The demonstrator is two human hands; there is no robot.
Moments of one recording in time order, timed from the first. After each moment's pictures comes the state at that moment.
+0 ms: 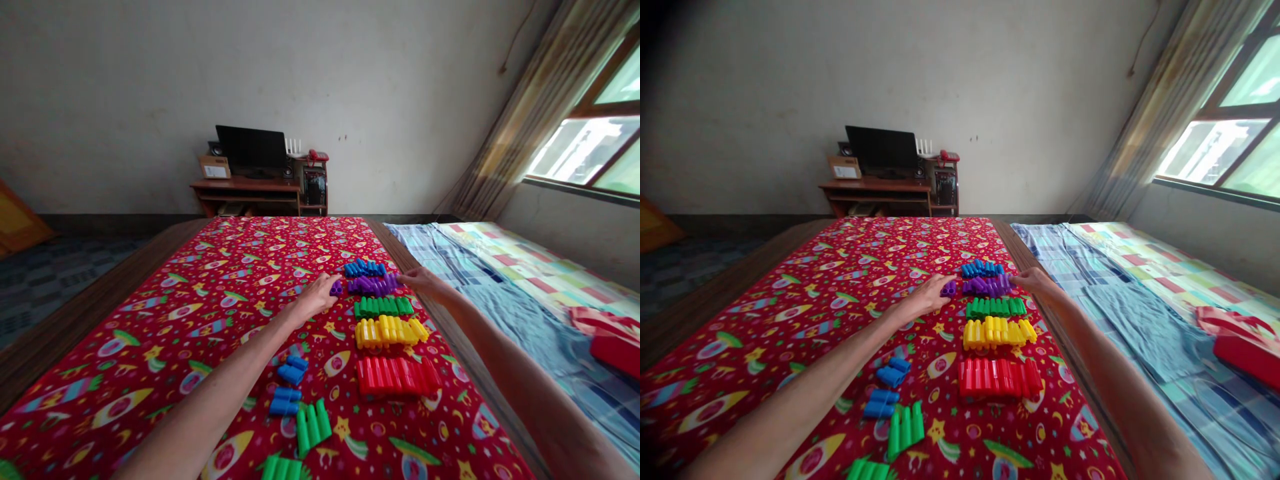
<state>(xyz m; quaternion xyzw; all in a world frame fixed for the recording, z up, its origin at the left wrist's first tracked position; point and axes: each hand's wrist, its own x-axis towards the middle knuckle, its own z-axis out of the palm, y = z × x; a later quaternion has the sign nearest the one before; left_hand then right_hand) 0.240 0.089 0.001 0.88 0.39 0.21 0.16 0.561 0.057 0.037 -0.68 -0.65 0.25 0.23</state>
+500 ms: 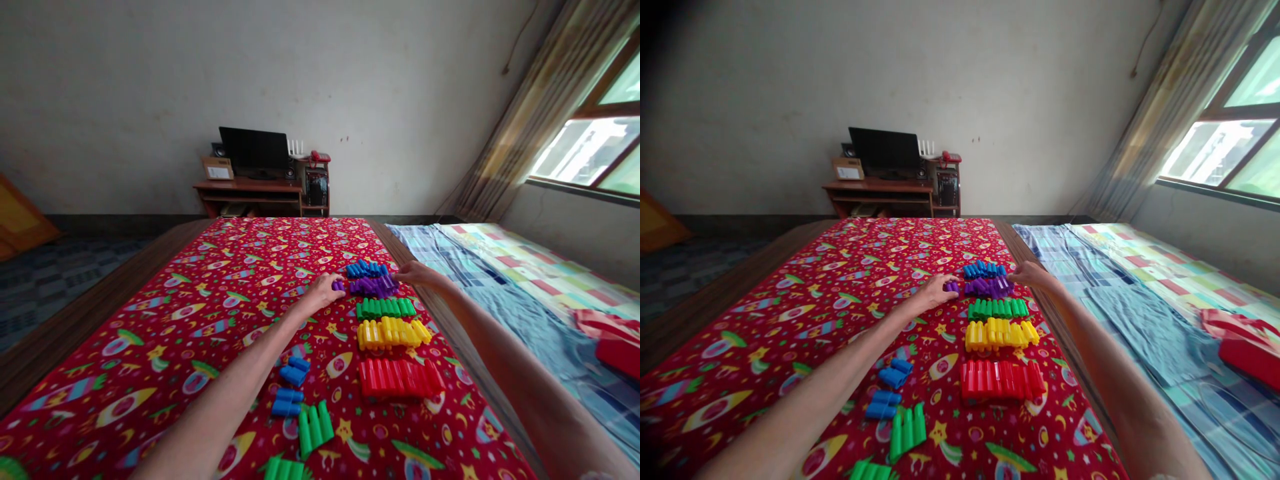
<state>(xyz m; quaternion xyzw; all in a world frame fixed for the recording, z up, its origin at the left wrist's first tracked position) 0.259 0.115 -0.013 0.82 0.46 0.26 0.22 0.547 0.082 0.059 -0.67 -0.72 0.16 0.08</state>
